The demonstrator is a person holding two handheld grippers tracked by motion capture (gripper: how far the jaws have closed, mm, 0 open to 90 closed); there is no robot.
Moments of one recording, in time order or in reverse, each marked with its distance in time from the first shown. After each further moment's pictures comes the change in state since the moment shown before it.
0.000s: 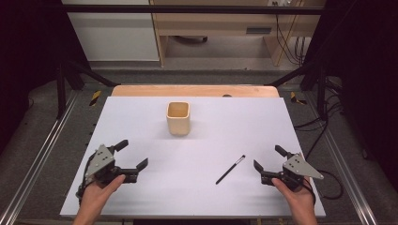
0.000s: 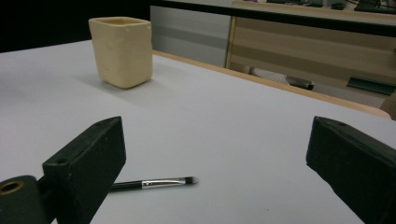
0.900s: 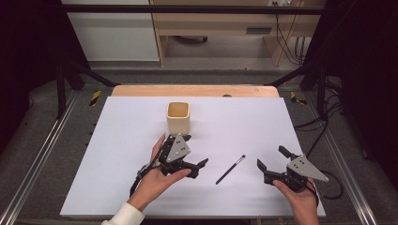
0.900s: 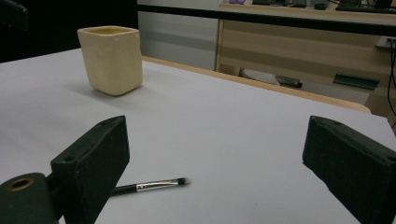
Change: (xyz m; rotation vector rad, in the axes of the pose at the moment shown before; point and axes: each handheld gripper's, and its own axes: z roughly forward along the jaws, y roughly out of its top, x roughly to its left) left arm -0.098 0.052 0.121 0.189 -0.177 0.195; right arm -0.001 0.004 -0.010 -0.010 -0.047 0.036
